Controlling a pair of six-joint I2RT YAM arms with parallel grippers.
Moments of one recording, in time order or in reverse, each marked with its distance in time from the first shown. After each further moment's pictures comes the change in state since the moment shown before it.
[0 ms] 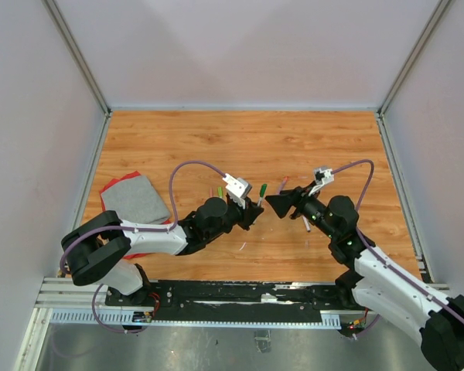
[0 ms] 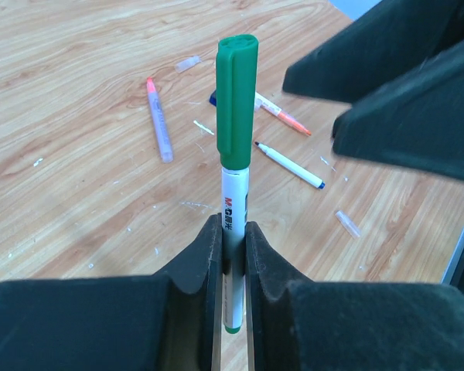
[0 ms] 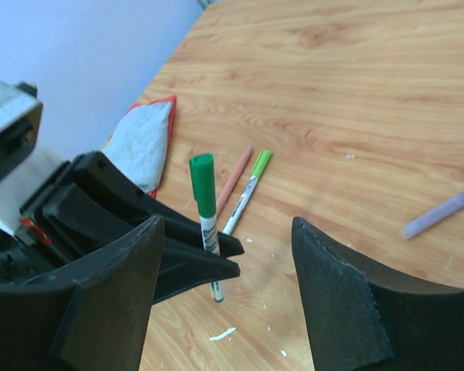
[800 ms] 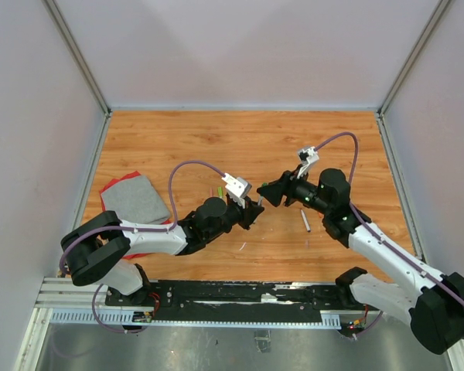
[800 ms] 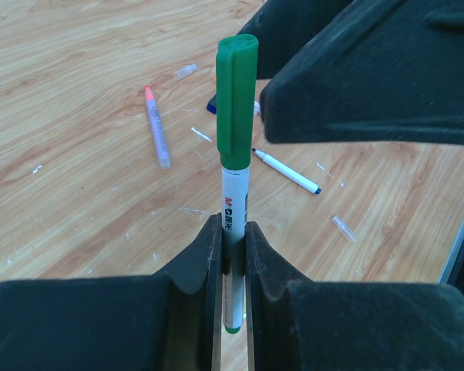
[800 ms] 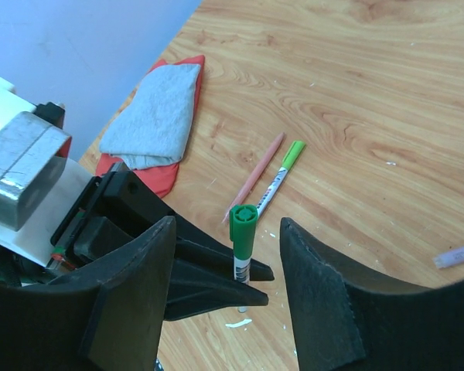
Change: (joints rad) left arm 0.000 -0.003 0.000 0.016 0.001 0.000; right arm -0.042 0.173 0.287 -0.226 -0.193 -0.079
